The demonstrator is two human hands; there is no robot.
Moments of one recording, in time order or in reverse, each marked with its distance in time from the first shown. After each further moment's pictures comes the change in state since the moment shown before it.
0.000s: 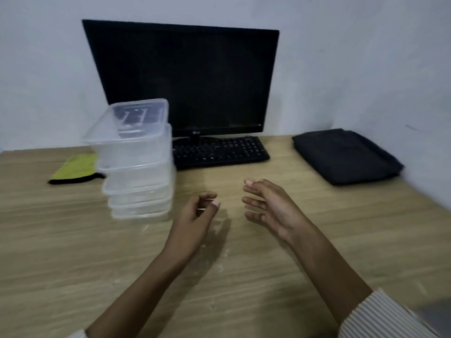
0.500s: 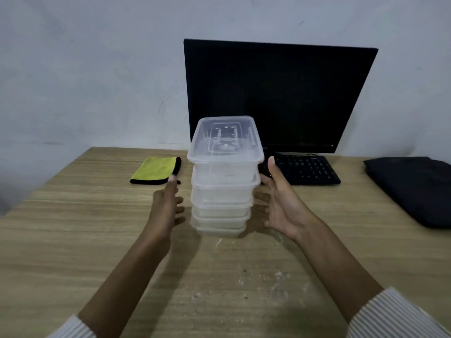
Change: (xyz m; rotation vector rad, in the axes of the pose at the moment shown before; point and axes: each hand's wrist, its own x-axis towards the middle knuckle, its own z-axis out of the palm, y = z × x) left_hand 0.049 -0.014 -0.159 -0.248 0.321 -0.289; right_hand 0.048 -0.025 0.120 0.056 -0.347 0.151
